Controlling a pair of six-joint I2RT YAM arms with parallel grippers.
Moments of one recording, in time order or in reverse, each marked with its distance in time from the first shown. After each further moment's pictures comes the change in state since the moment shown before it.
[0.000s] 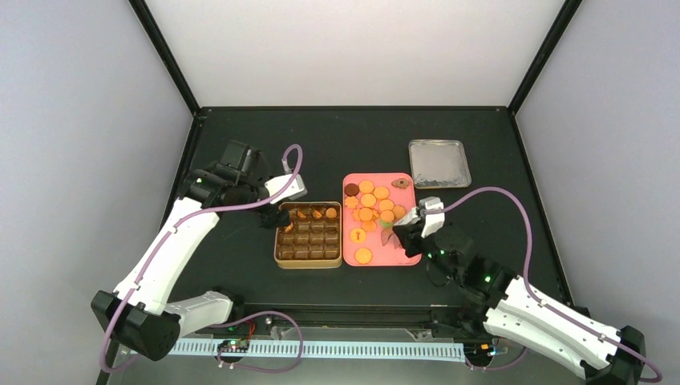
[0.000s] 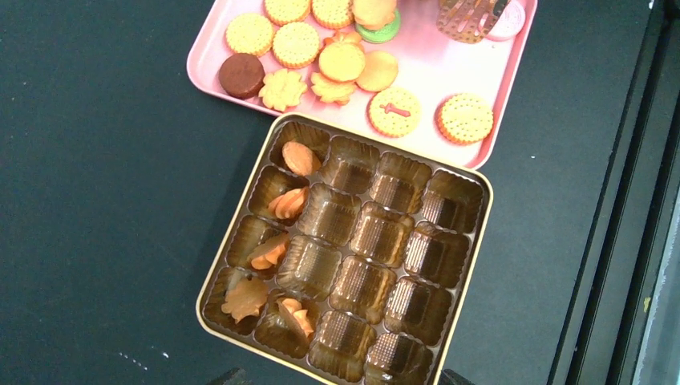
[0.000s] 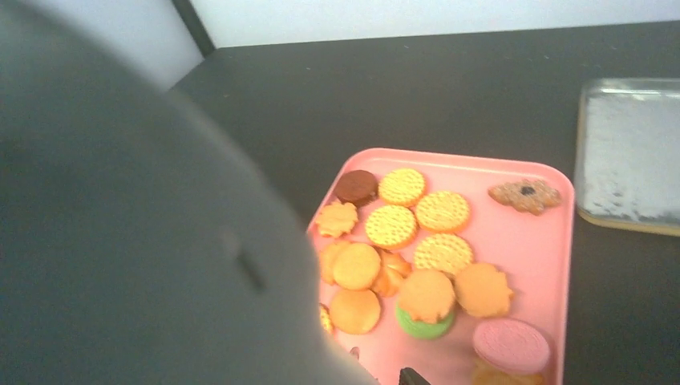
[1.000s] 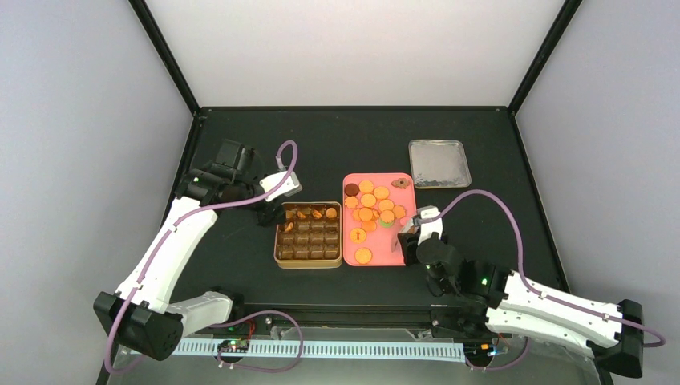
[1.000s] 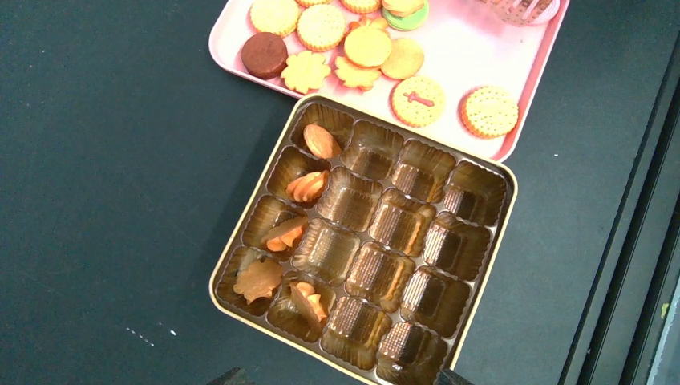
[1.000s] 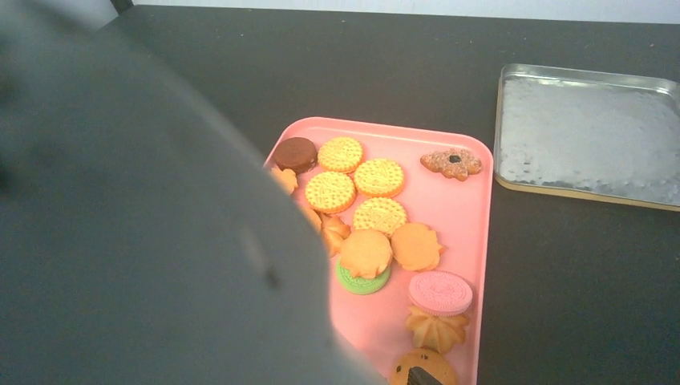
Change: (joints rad) left arm 0.068 0.002 -0.018 0.008 0.002 0.001; right arm 0.233 0.056 0.063 -0.220 0.372 0.105
